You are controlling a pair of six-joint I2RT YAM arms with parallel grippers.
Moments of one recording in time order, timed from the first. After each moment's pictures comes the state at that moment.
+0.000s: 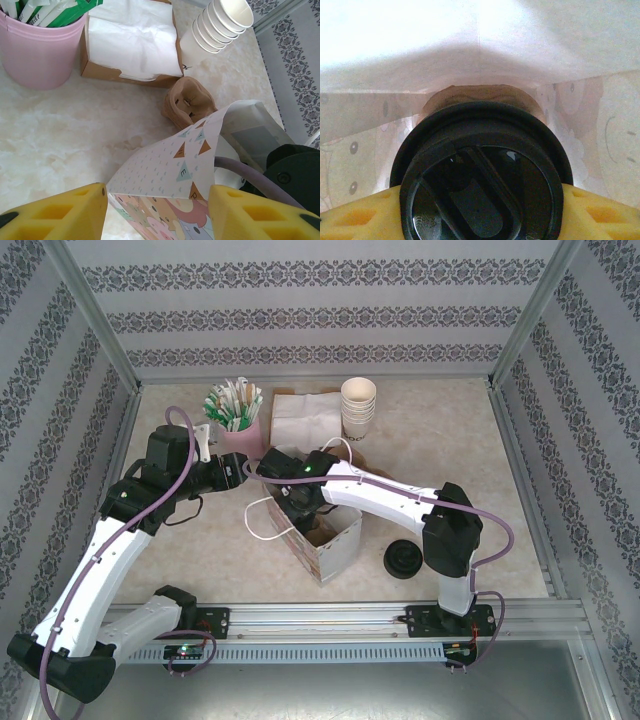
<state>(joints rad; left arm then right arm) -0.32 0.96 1.14 -0.83 0.23 -0.52 1.01 1.90 1.64 -1.04 0.11 0.40</state>
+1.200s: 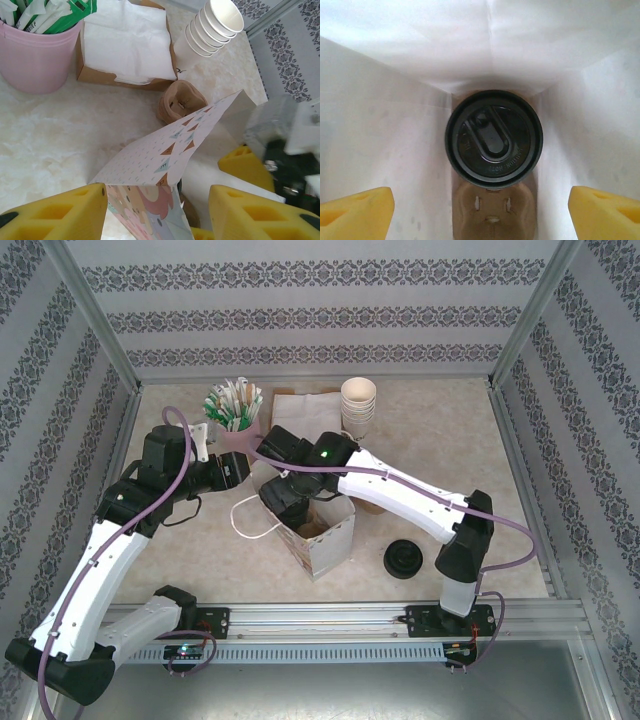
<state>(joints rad) -0.32 0.95 1.15 -0.83 0.24 -0.52 1.03 1.82 1.88 -1.19 0.12 0.42</state>
